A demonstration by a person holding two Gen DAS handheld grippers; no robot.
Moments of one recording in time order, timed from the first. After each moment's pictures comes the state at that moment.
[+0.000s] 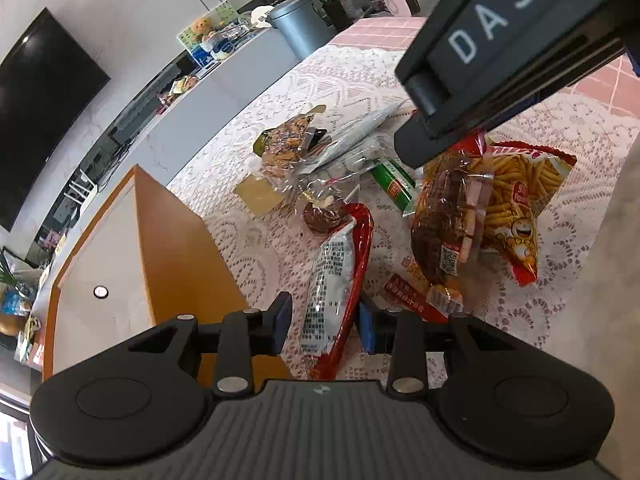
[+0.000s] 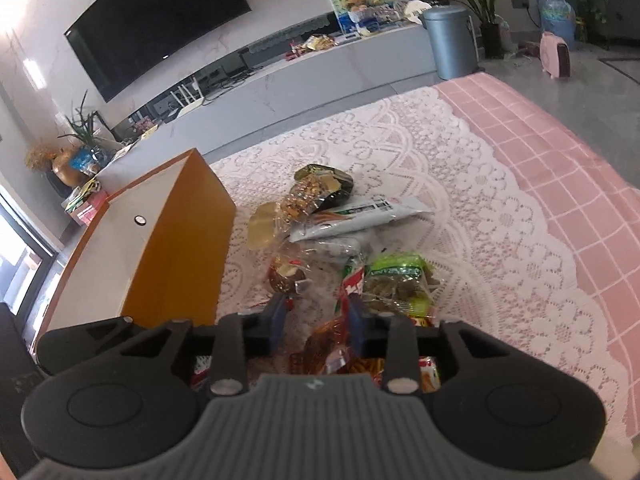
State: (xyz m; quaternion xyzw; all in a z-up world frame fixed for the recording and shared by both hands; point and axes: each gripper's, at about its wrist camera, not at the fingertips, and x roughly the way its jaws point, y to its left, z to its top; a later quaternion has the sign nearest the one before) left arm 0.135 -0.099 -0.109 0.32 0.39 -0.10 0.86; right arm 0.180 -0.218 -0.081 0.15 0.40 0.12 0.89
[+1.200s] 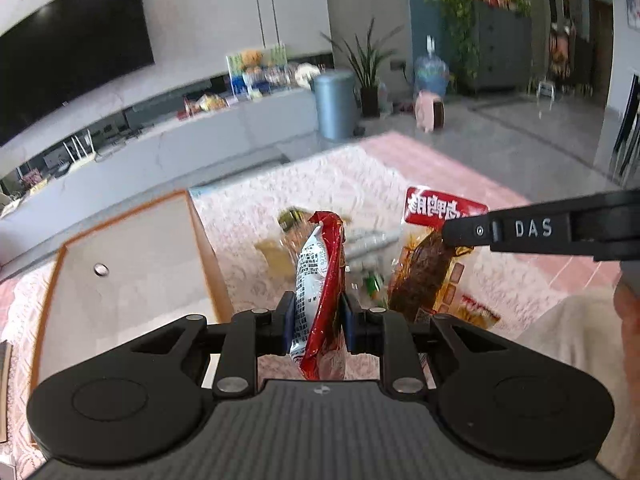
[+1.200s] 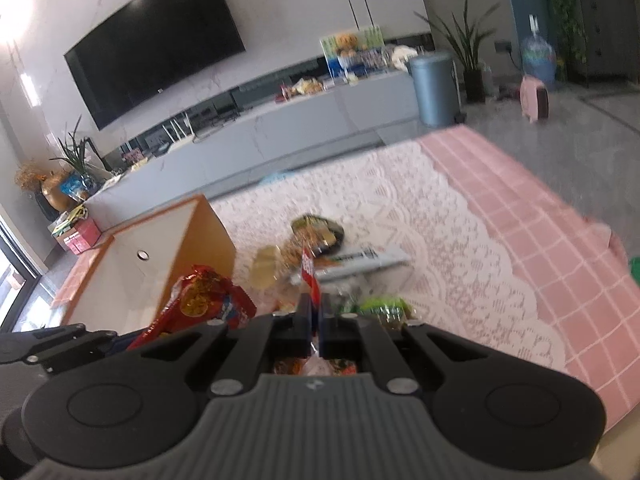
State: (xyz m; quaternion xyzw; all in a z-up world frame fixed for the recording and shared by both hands) left arm 0.095 -0.051 -0.006 0.10 0.33 -0.12 0.93; right arm 0.142 -0.214 -0.028 0.13 0.34 0.08 0.93
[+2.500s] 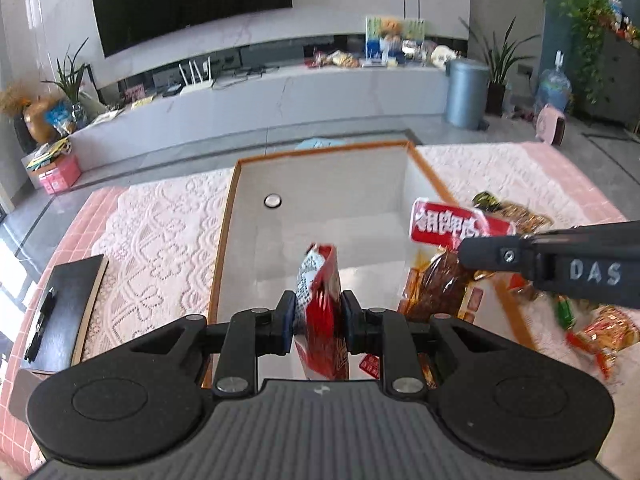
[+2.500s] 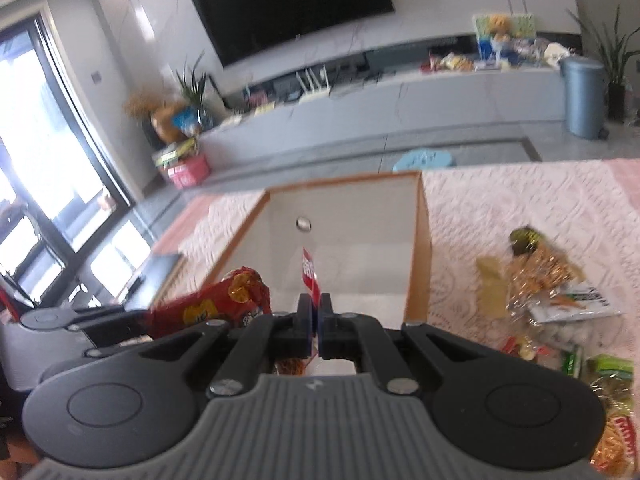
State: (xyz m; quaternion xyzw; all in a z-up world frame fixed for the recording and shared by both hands) left arm 0.121 0.103 -0.009 0.03 0.38 0.04 0.92; right arm 0.202 -0.030 -0.017 0.08 0.37 0.27 0.88
